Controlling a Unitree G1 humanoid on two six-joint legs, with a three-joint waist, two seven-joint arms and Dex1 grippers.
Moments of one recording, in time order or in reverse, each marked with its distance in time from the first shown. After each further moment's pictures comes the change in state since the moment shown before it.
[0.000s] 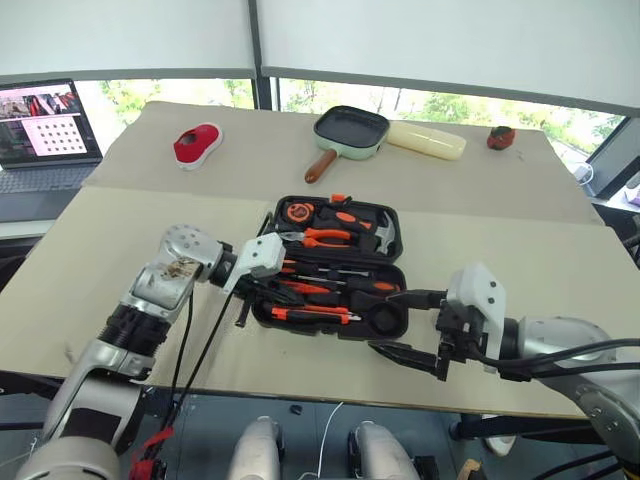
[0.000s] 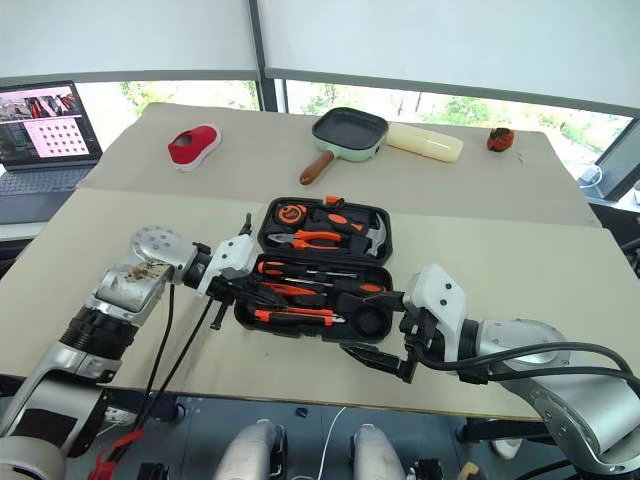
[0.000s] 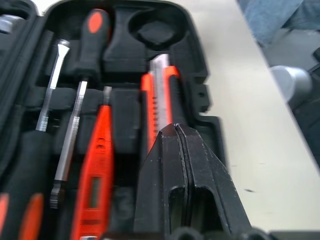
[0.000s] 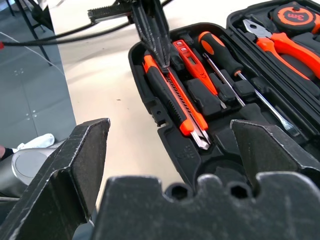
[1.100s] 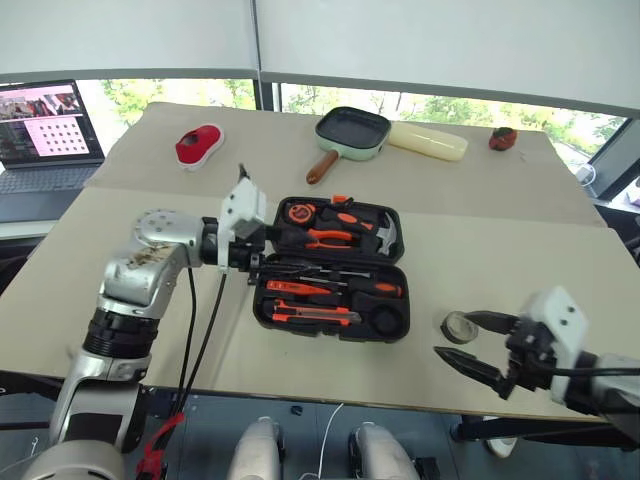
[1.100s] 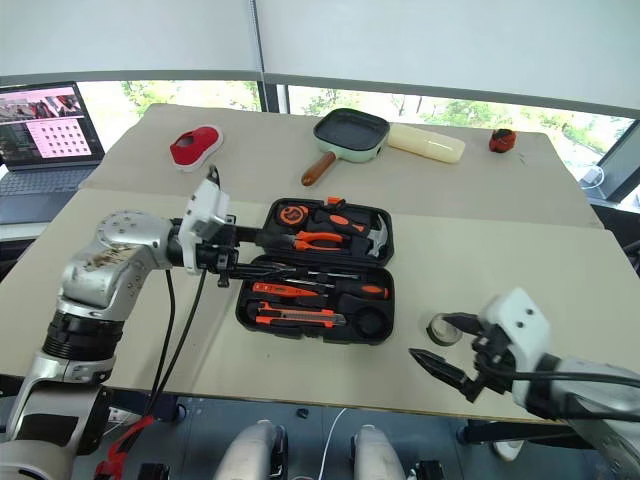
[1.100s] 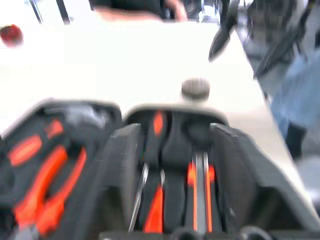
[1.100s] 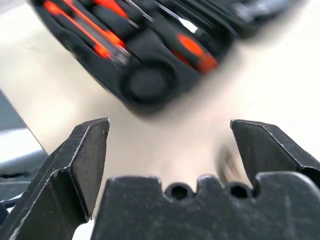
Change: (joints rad) left arm 0.046 -0.024 0.265 -0.343 -0.333 0.308 0.224; right arm 0.576 0.034 -0.539 -0.036 -0.040 0.020 0.036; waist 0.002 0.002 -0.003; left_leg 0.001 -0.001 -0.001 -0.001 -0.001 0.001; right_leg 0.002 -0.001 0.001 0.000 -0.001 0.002
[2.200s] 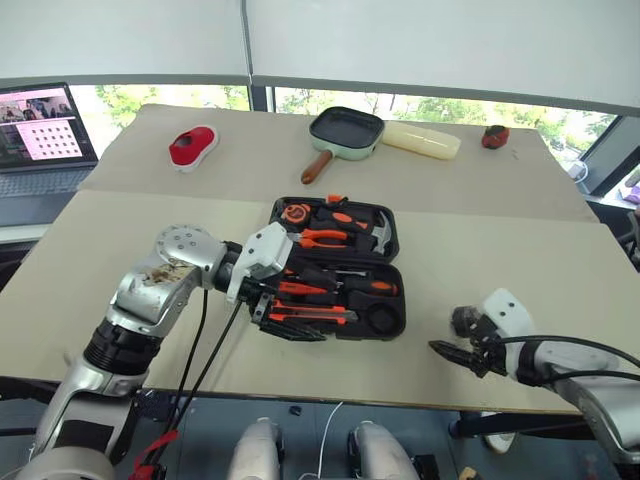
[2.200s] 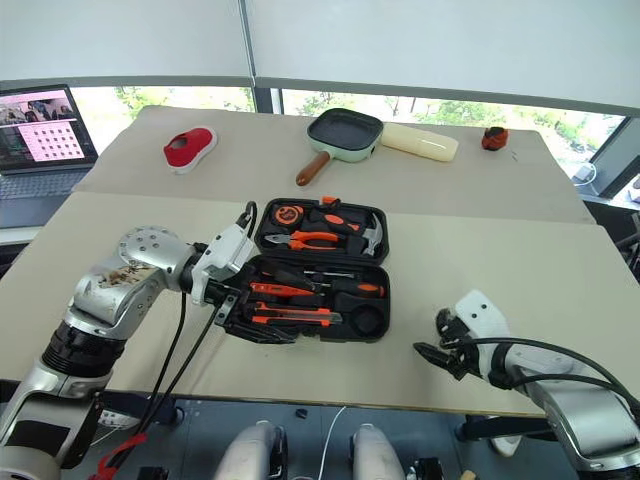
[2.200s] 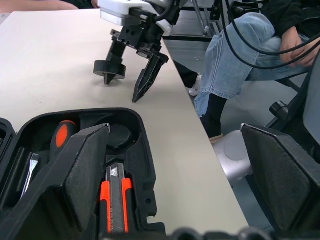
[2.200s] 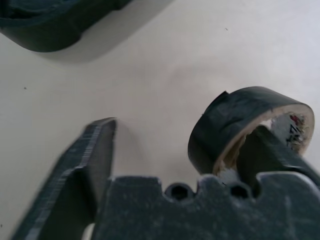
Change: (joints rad) left arm 0.021 0.058 -0.191 -0.027 0.040 -0.084 -0.169; right arm -0.424 -0.015 0.540 0.362 -0.341 -0.059 -0.068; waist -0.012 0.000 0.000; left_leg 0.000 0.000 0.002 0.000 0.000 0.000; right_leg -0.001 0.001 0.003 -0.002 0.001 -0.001
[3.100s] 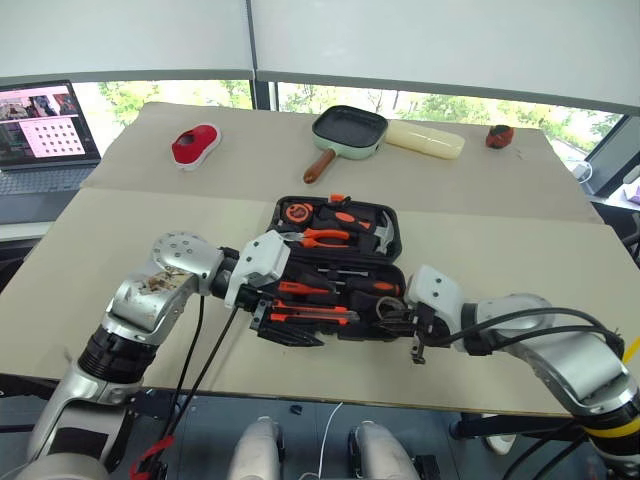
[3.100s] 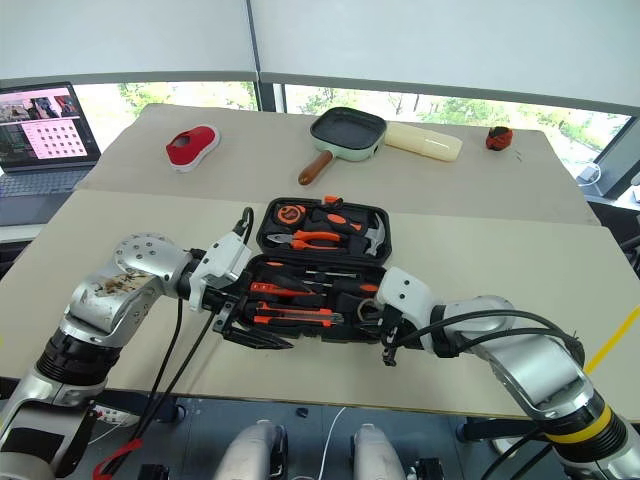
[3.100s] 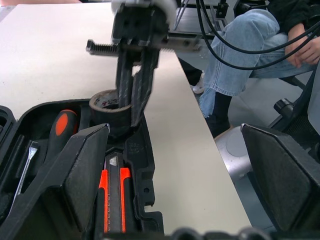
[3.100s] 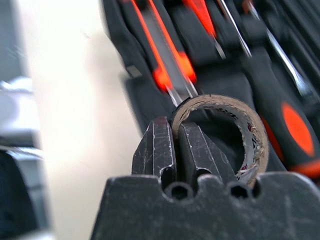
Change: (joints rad) left arm 0.042 0.028 0.001 -0.047 0.003 -0.021 0.027; right arm -0.375 -0.025 0.351 -0.071 -0.005 0.010 0.165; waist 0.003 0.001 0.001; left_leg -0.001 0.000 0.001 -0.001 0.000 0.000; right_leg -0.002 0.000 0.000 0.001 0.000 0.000
